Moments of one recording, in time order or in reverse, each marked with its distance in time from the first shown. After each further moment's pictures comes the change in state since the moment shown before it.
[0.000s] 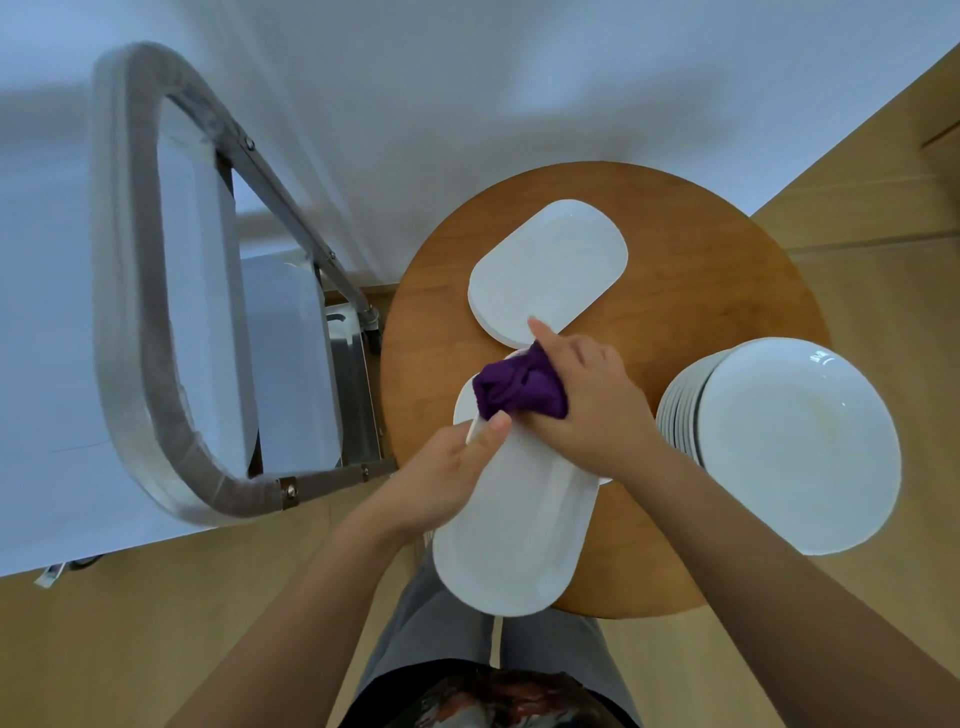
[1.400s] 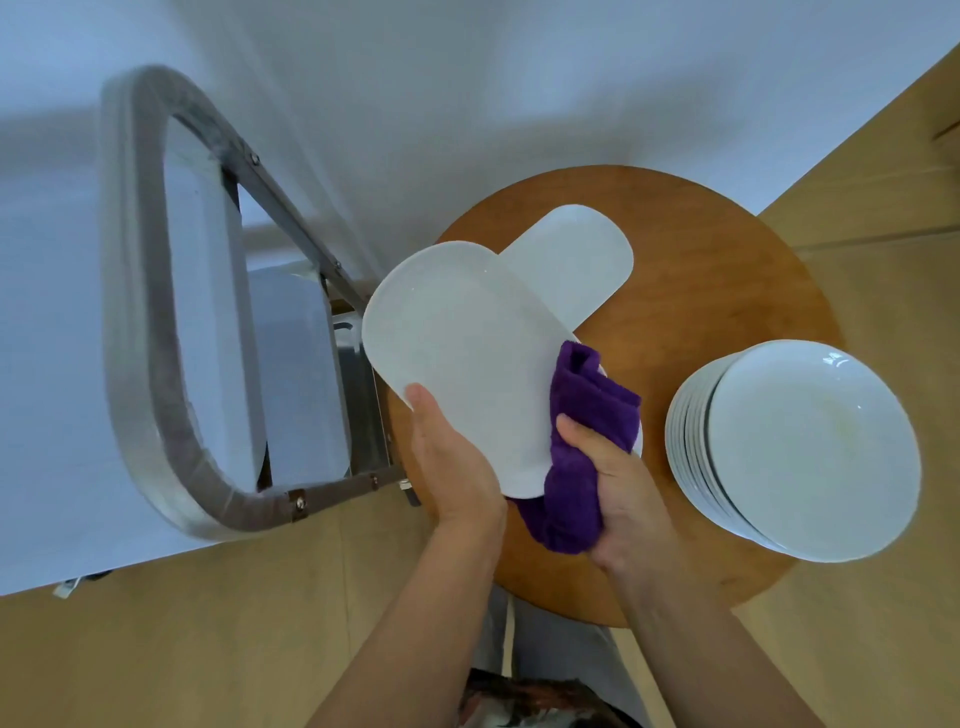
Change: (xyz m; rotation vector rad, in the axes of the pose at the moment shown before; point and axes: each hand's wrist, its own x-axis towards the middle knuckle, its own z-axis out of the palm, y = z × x) left_hand 0.036 0.006 0.039 -0.931 0.856 0.118; right_hand -0.048 -0.026 0.025 1.746 0.086 0.740
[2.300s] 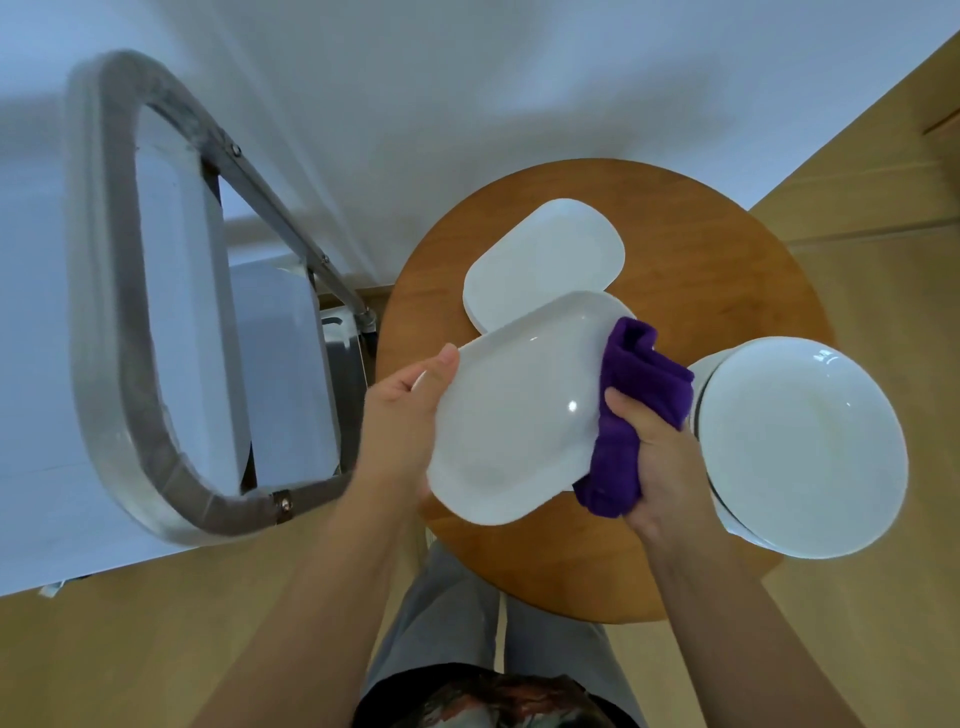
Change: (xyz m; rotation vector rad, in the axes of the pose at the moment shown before) left_hand 0.021 0.046 -0.014 0.446 -0.334 0.029; right_hand 0.007 -0.033 -0.015 -0.039 0.164 -0.219
